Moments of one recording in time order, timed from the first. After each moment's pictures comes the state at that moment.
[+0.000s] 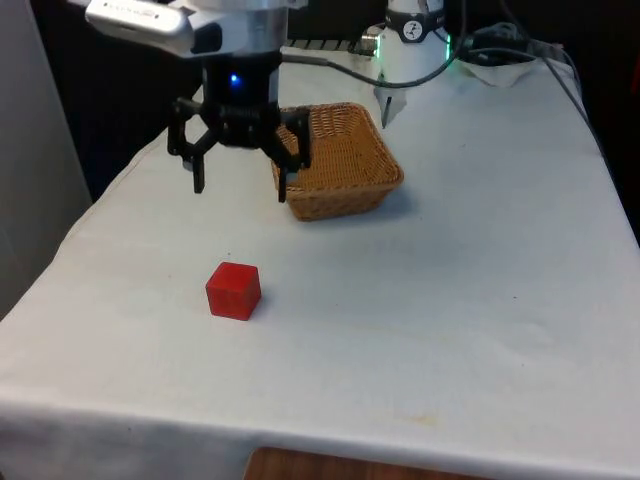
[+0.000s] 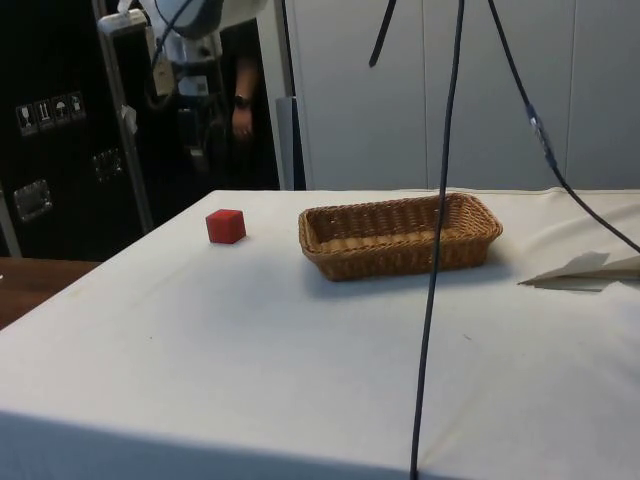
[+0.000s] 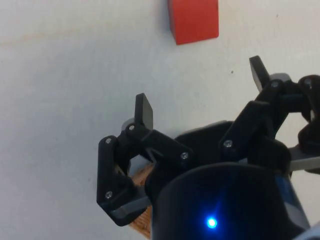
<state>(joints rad) -0.02 0.75 -0.23 -1.31 0.04 2.14 -0.31</state>
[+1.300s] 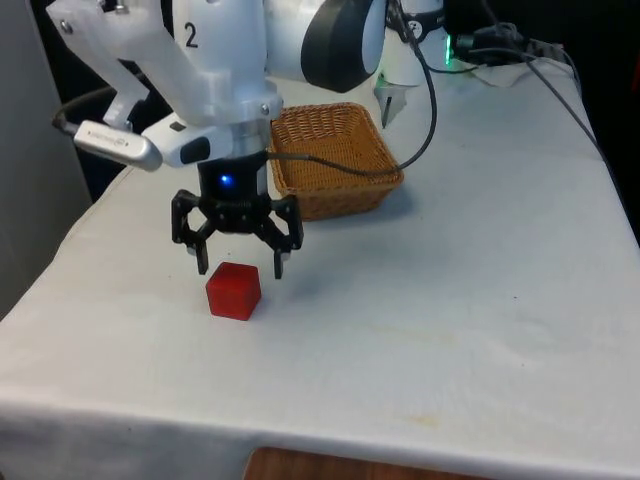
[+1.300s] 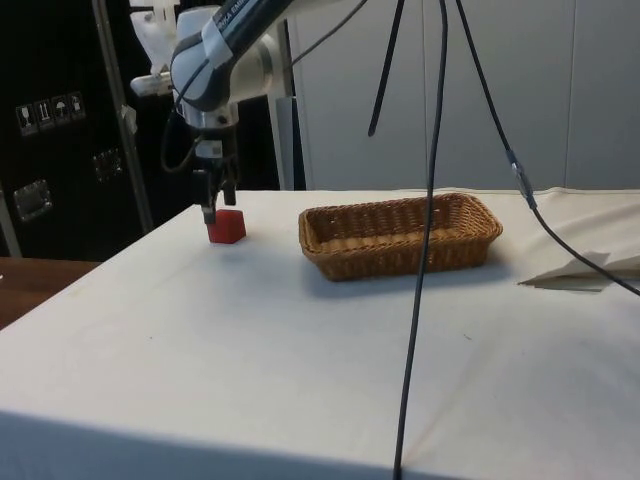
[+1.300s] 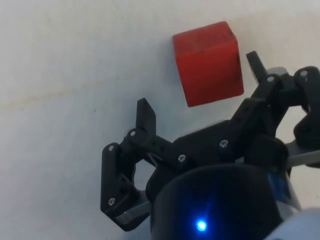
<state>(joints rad) -0.04 0.93 -0.25 -1.28 0.23 2.31 -0.42</state>
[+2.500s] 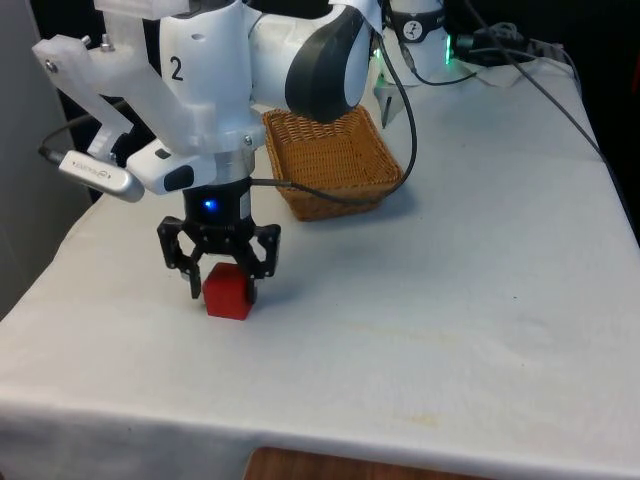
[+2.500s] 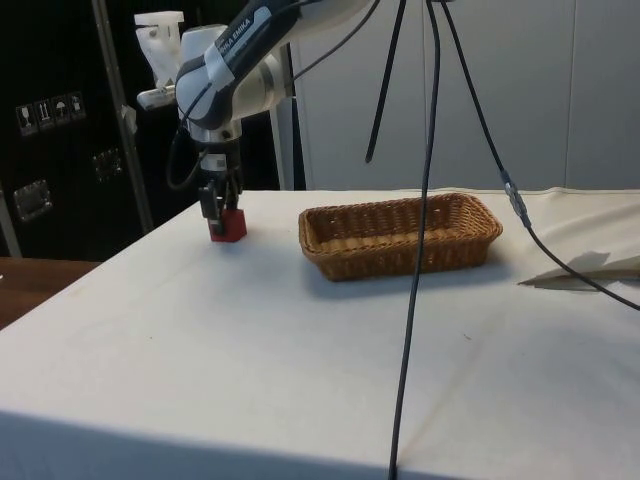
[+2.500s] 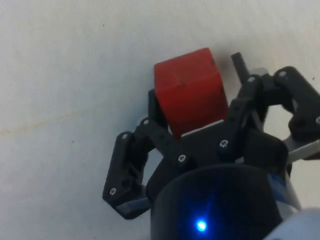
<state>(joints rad) -0.06 1.03 -0.27 -1.18 0.24 2.31 -0.42</state>
